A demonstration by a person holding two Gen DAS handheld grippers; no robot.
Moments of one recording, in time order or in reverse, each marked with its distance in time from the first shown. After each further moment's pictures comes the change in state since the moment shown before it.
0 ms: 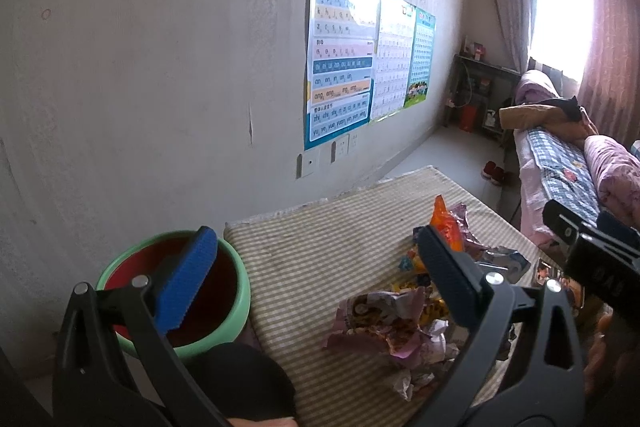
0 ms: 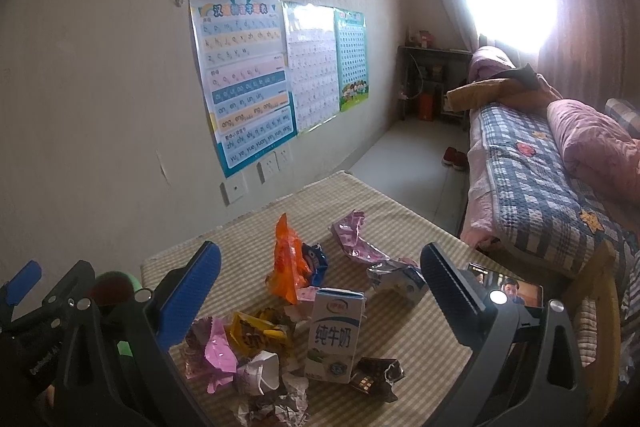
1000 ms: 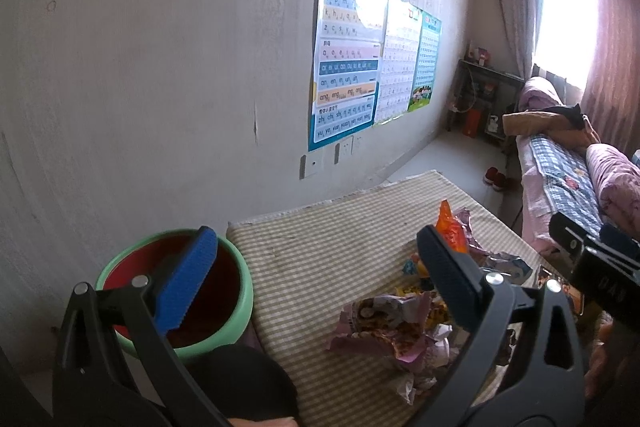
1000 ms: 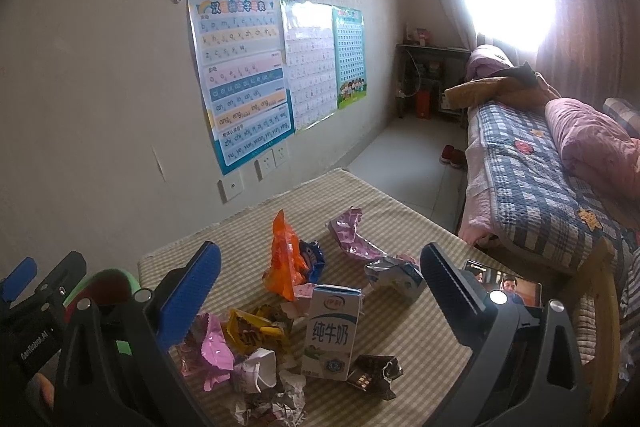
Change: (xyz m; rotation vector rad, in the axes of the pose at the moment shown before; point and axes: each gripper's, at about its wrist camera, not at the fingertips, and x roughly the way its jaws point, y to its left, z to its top) left arm 0.001 0.008 0.001 -0.027 -0.011 0.007; right arm 0.002 -0.005 -0.002 -0.002 0.007 -0.004
